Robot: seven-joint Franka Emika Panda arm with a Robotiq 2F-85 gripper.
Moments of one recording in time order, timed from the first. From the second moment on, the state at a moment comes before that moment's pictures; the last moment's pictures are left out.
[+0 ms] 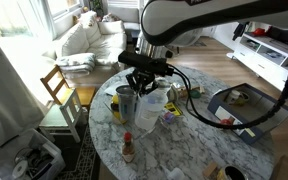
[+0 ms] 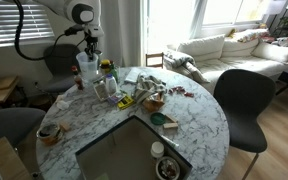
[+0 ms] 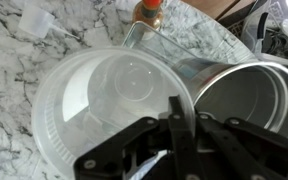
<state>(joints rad) 0.17 0.48 0.06 -1.47 0.24 1.97 1.17</state>
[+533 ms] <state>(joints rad) 0.19 0.53 0.06 -1.44 0.19 2.01 1.18</state>
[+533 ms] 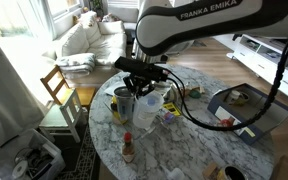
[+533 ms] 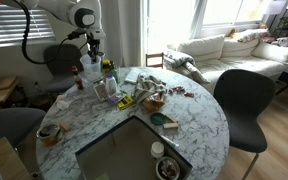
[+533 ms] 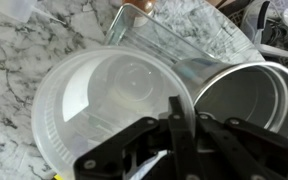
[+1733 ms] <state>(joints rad) 0.23 0.68 0.05 -1.31 0.13 1.94 1.36</state>
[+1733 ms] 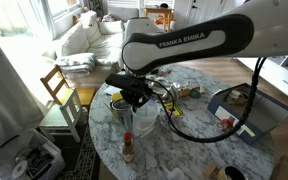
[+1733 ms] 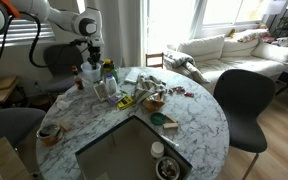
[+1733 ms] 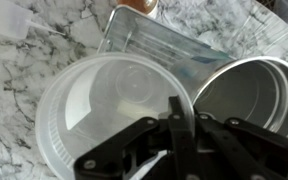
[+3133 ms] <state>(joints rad) 0.23 0.68 0.05 -1.22 0.14 1.86 1.34</state>
